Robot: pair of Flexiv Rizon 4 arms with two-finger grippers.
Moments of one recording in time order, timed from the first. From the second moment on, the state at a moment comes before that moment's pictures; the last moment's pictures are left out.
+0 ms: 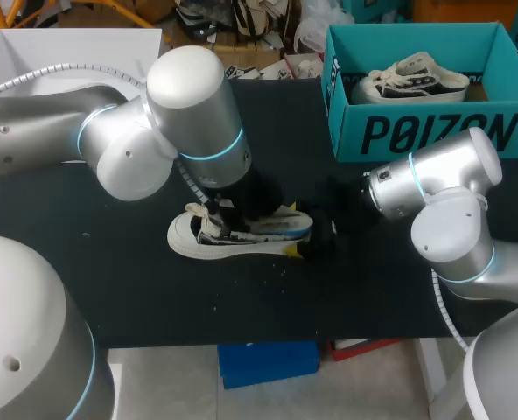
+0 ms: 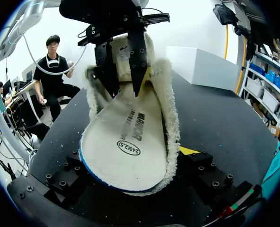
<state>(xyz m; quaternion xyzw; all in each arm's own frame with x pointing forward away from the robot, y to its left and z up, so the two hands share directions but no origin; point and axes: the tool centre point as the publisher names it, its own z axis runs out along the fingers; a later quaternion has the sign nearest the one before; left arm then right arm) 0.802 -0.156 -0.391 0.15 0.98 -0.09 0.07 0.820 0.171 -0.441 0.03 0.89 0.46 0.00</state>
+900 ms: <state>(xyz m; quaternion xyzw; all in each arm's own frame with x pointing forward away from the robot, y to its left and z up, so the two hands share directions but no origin) 0.806 -0.182 -0.388 0.13 0.98 -0.08 0.15 0.819 0.171 -0.441 0.03 0.89 0.46 0.00</state>
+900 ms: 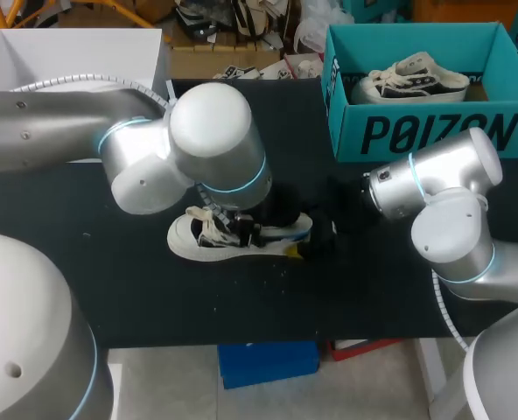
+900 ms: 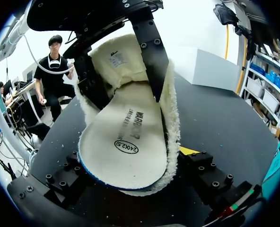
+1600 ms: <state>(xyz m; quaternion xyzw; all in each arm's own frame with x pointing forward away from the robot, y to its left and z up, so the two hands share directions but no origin) 0.813 -0.203 -0.384 0.12 0.97 -0.13 0.19 0.819 0.171 -0.441 0.03 0.89 0.46 0.00</state>
